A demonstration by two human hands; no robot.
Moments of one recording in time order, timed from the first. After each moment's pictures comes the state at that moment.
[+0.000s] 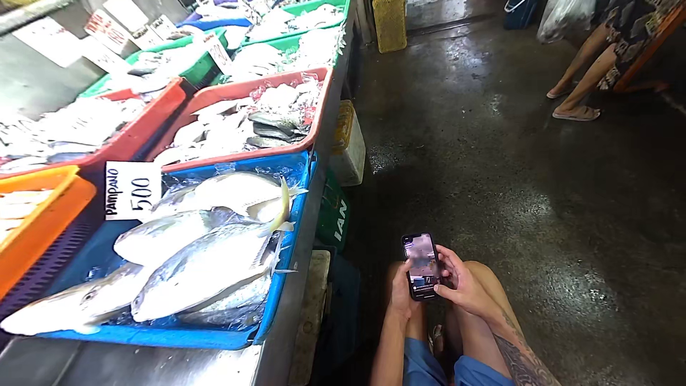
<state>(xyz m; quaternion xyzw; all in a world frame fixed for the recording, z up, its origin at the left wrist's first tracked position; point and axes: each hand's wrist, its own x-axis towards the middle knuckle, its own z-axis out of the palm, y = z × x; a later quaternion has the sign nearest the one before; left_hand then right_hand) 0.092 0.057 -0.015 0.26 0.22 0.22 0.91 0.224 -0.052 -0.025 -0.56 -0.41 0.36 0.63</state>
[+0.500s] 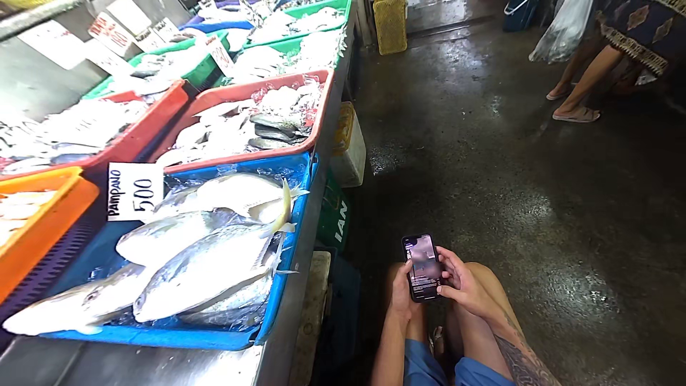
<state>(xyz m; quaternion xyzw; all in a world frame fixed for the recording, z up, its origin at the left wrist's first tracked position) 0.091 0.058 -0.016 0.27 0.21 0.21 0.92 0.227 -0.054 -0.021 -0.54 -0.41 0.38 0.63</state>
